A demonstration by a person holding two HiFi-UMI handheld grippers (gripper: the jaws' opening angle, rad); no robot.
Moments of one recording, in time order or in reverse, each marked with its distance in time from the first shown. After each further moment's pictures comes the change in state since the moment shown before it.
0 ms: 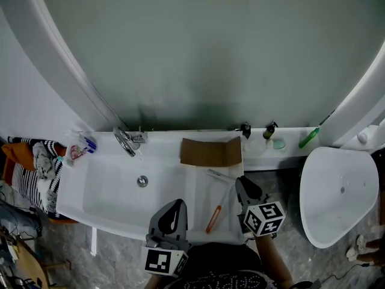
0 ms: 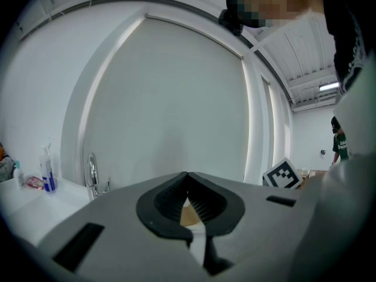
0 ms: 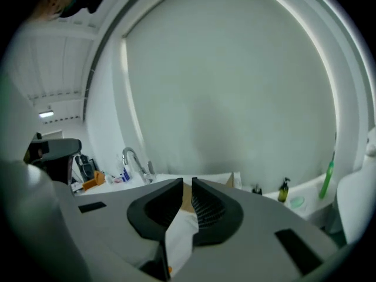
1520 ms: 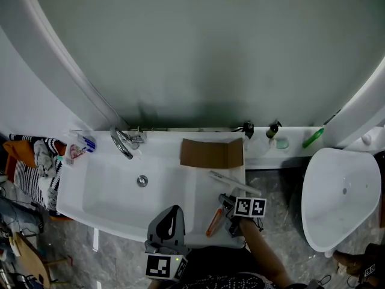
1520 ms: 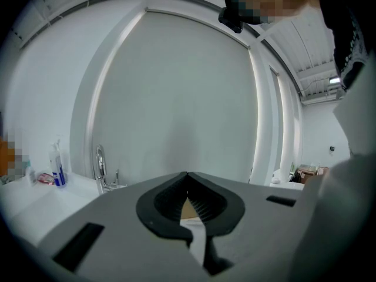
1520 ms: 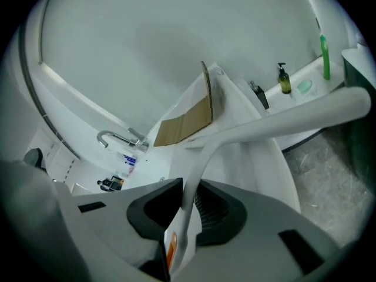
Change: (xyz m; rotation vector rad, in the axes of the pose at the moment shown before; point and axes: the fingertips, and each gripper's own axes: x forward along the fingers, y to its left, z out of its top) left arm 0.006 0.010 -0.019 -0.004 0.071 0.087; right arm 0.064 -0.007 -0.177 0.593 0.492 0.118
